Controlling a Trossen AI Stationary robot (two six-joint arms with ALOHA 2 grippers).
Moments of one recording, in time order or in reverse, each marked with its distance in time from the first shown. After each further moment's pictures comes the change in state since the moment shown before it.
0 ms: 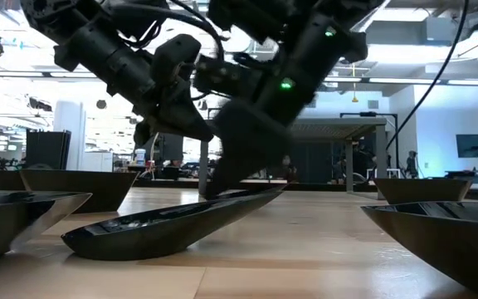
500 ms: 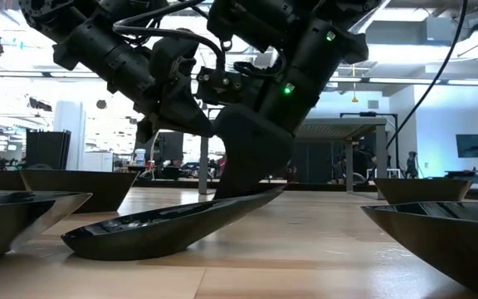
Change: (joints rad) left arm -0.012 0.000 0.000 0.024 0.000 0.027; right arm -0.013 0.006 0.002 -0.091 -0.024 0.089
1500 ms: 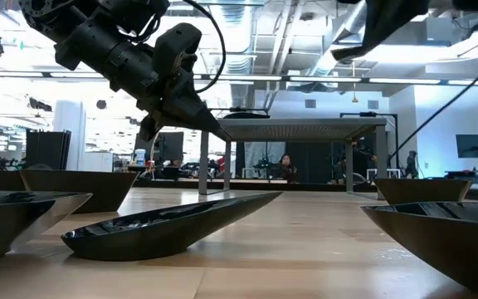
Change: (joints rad) left arm 0.001 0.000 0.000 0.036 0.000 0.000; right arm 0.063 -0.759 -0.055 -0.819 0.059 -0.880
